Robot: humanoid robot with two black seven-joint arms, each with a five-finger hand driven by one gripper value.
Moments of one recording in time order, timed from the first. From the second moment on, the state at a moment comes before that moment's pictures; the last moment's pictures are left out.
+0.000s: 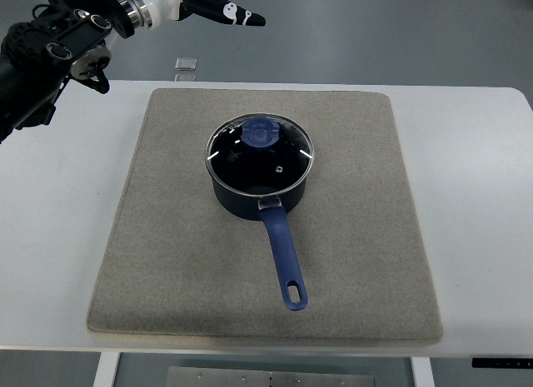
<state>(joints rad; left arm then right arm) -1.44 0.19 0.23 -0.29 0.26 -0.51 -0.61 0.07 0.00 -0.05 0.21 0.07 -0.04 0.04</state>
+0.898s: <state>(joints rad) -1.61 0.30 0.23 -0.65 1.01 -0.58 -0.61 0.07 0.00 -0.05 0.21 0.07 -0.04 0.04</state>
